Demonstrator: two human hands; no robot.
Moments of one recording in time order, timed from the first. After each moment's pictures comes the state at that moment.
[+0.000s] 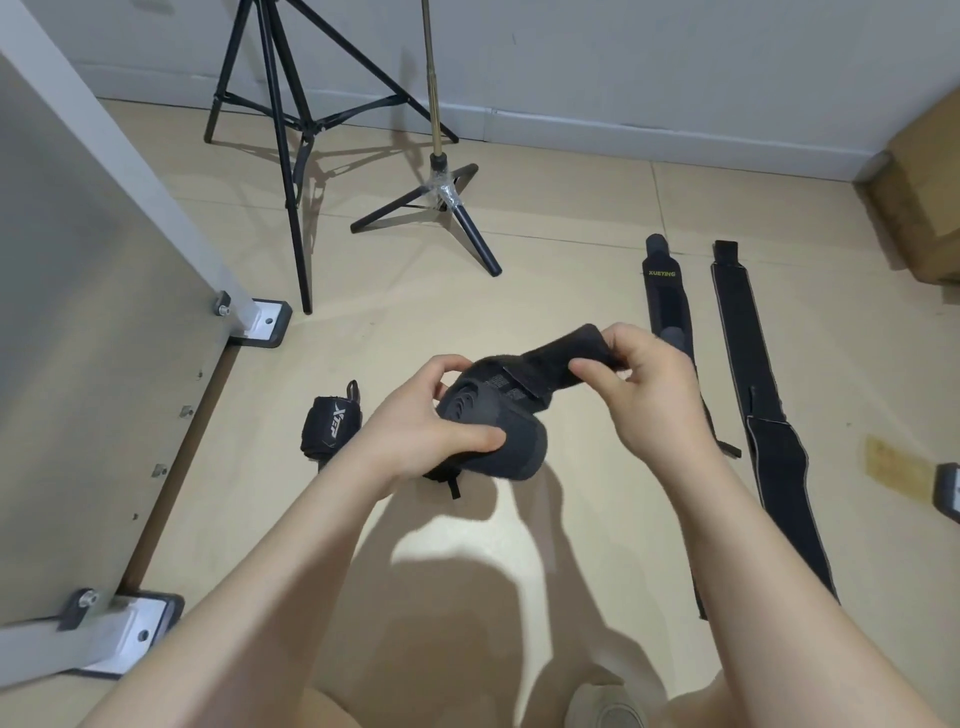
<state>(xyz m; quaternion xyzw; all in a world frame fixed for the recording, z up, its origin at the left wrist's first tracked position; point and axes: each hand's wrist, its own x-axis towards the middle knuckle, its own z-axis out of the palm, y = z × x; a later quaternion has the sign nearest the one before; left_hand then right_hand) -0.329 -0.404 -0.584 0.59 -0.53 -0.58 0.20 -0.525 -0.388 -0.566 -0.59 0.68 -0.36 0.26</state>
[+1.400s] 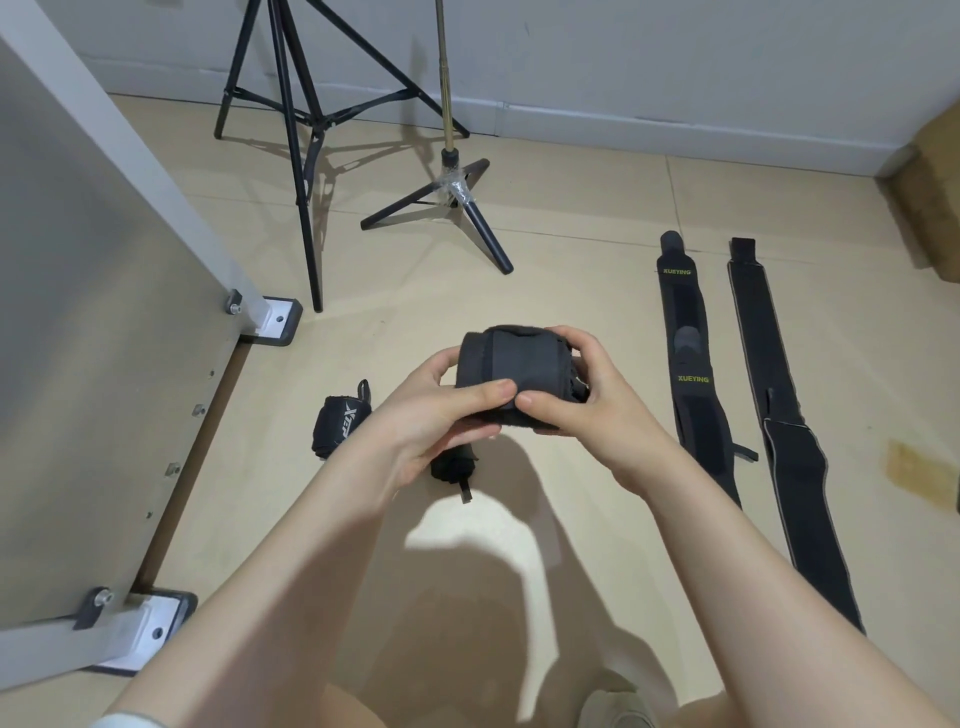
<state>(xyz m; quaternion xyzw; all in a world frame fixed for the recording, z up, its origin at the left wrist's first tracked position) -0.329 -0.424 -0.597 0.50 -0.33 -0.74 0.31 -0.501 -0.395 -0.591 -0.46 0.56 -0.38 0.57</state>
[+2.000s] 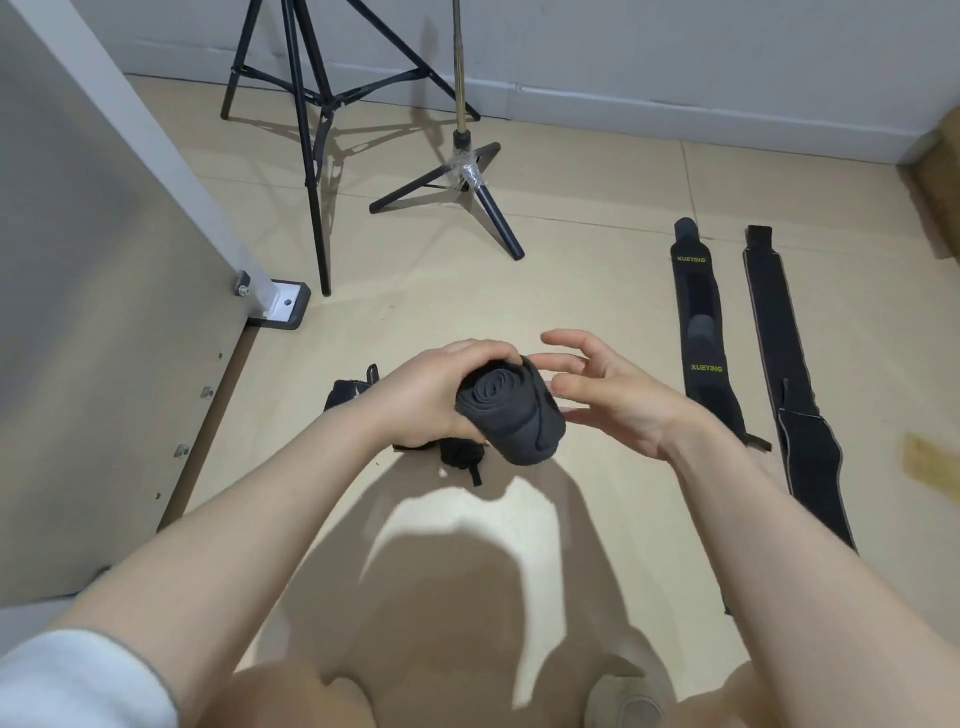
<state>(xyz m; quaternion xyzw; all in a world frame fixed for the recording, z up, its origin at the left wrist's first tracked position) -0.298 -0.445 -0.624 0.40 -0.80 -0.42 0.13 -0.520 -0.421 -0.628 -0.41 0.48 -0.29 0.72</state>
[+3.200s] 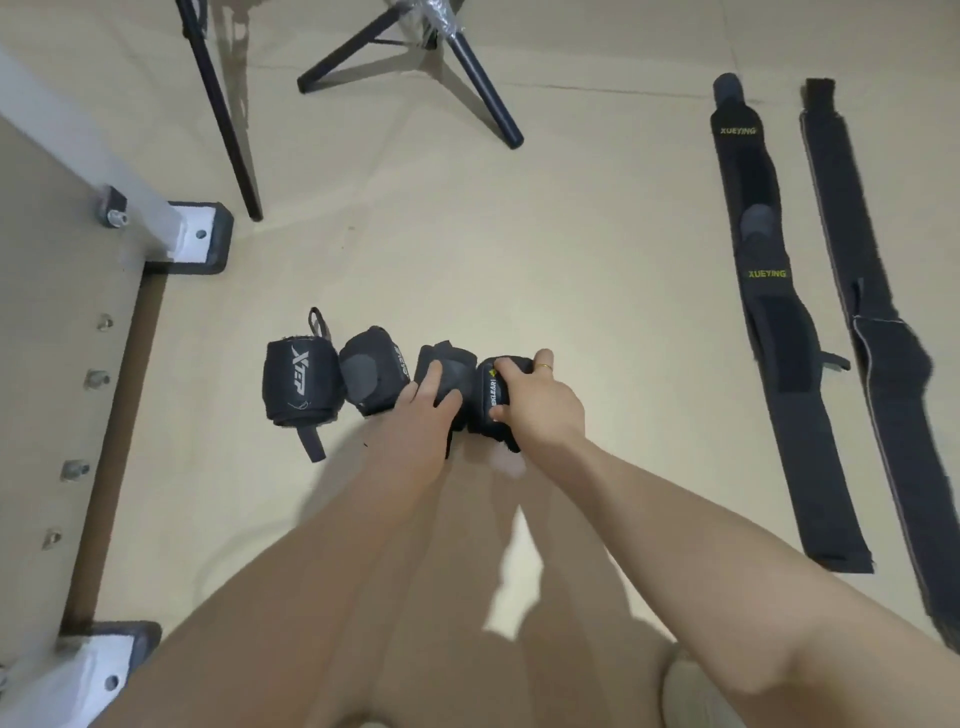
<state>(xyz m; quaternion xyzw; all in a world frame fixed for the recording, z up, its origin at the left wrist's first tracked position) -0.274 -0.445 -0.837 0.51 -0.81 -0.25 -0.13 -0.425 -0.444 -0.831 -0.56 0.77 0.05 0.30</state>
